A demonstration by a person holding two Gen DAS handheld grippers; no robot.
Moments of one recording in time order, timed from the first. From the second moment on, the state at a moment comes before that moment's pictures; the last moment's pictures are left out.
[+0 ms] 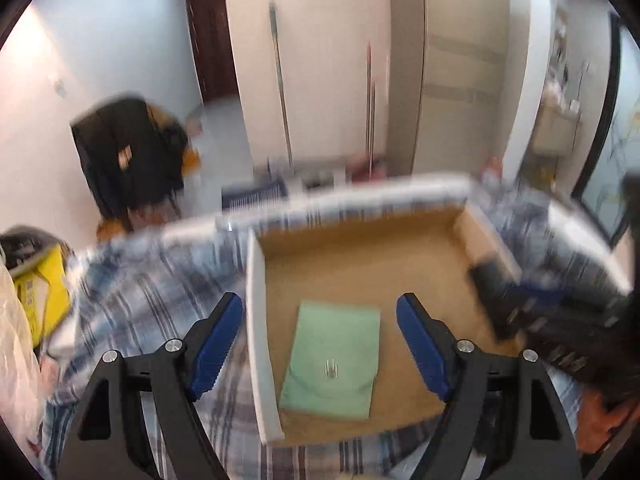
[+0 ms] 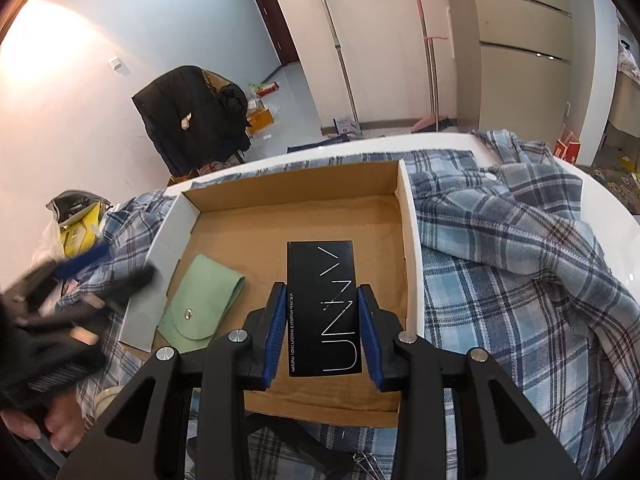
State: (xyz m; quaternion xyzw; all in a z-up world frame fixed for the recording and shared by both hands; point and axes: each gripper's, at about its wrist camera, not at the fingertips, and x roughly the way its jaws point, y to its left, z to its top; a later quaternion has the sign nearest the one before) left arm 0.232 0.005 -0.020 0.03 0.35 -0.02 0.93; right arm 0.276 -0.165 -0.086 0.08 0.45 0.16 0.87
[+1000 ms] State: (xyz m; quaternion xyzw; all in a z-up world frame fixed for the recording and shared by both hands) left arm 0.126 0.047 0.091 0.00 0.12 0.01 0.99; right arm 0.202 -0.177 0.006 0.02 0.33 0.14 0.93
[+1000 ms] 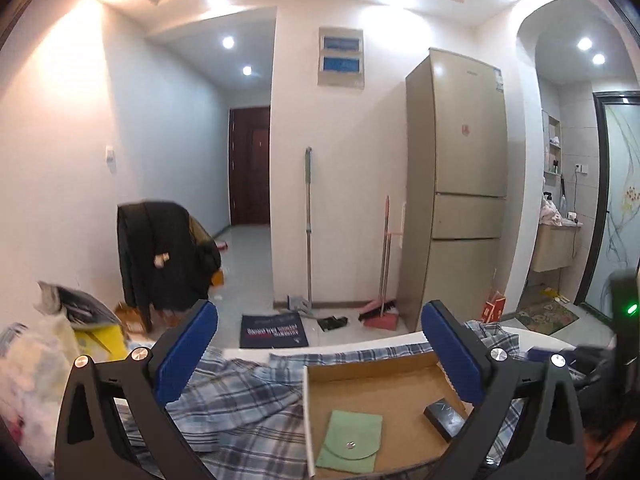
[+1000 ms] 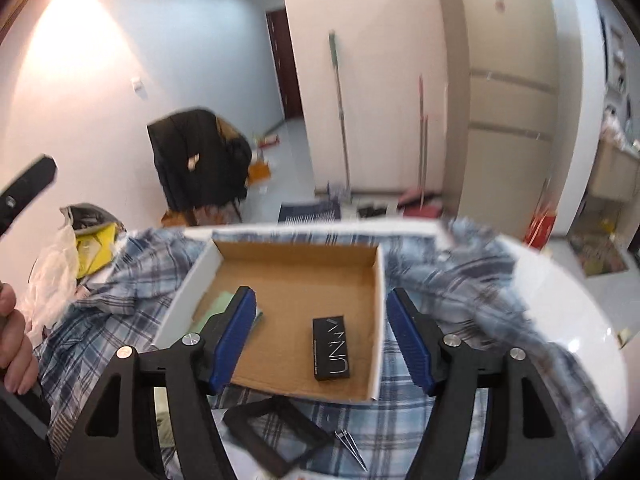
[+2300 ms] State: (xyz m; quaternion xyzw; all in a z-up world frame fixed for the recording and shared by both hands) left arm 0.117 0.001 -0.062 0.09 0.40 -0.12 0.90; right arm 0.092 -0.187 -0.005 0.00 0.19 0.10 0.98
